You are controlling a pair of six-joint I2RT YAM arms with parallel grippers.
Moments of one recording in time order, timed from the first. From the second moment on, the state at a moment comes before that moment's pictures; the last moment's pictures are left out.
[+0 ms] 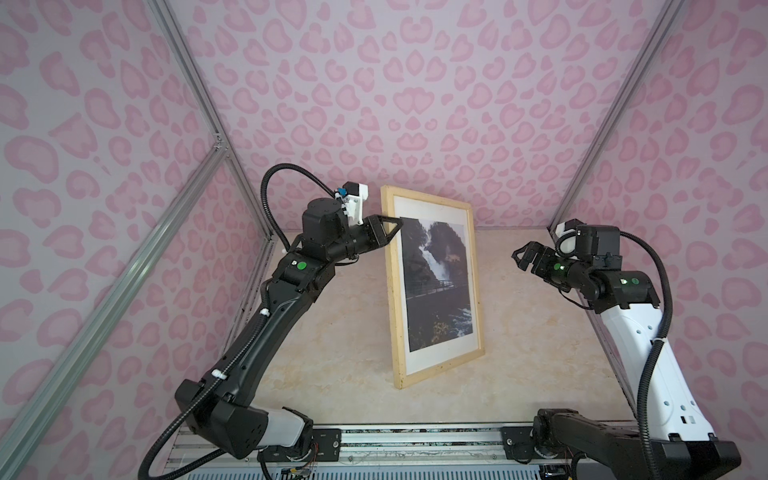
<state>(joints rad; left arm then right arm) -0.40 1.42 1.52 -0.26 0.53 -0.83 0.00 1.19 1.41 -0.91 -0.21 0.49</state>
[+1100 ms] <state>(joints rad) -0.17 2.04 1.30 0.42 0.98 -1.21 0.12 1.01 0.97 -0.43 -0.35 0.53</state>
